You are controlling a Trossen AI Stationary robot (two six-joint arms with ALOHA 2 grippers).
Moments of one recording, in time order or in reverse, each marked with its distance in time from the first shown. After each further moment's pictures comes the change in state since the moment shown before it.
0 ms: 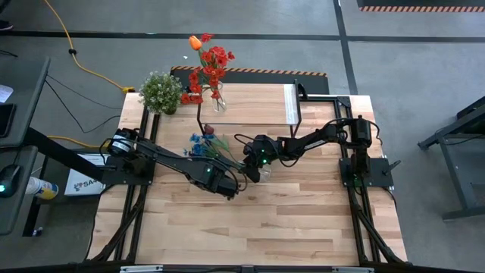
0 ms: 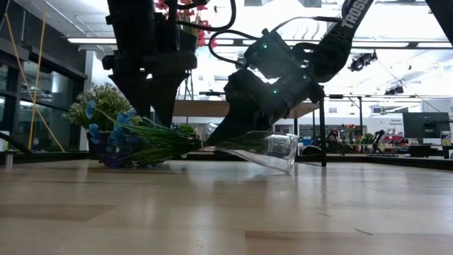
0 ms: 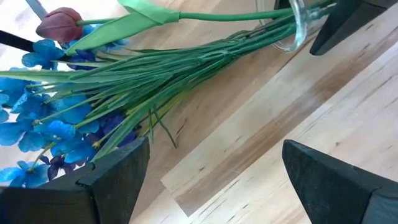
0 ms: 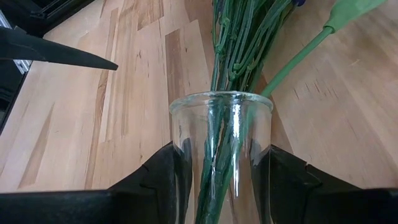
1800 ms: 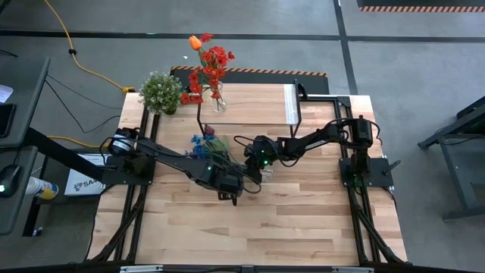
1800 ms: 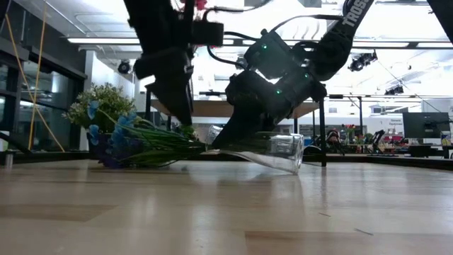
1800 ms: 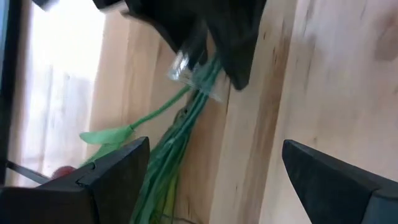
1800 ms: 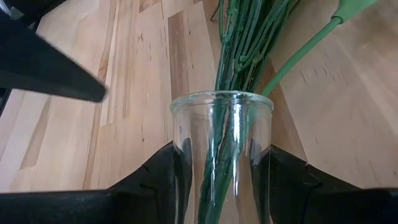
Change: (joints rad) left arm 0.021 0.000 -0.012 0.258 -0.030 0.775; right arm 0.000 -0.002 0.002 -0.060 -0.009 -0.034
